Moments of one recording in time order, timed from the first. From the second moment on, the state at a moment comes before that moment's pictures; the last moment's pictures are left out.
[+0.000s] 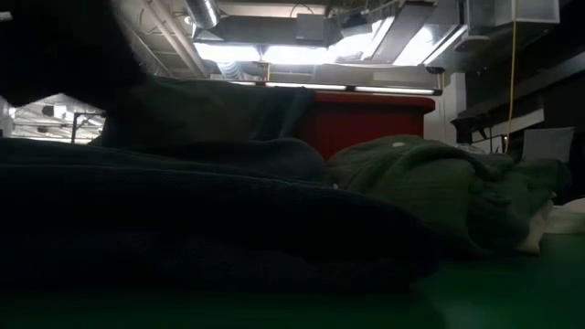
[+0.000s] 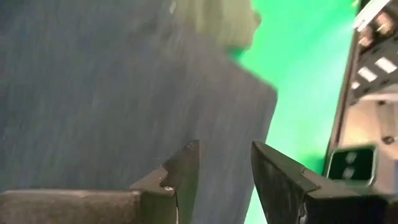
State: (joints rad) left arm -0.76 1.80 1.11 -0.28 -0.63 -1.26; right arm 0.31 1.38 1.23 -0.42 0.52 -0.19
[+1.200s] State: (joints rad) left arm -0.26 1.80 1.11 0.02 -0.89 -0.78; right arm 0.31 1.38 1.23 -0.66 0.48 -0.12
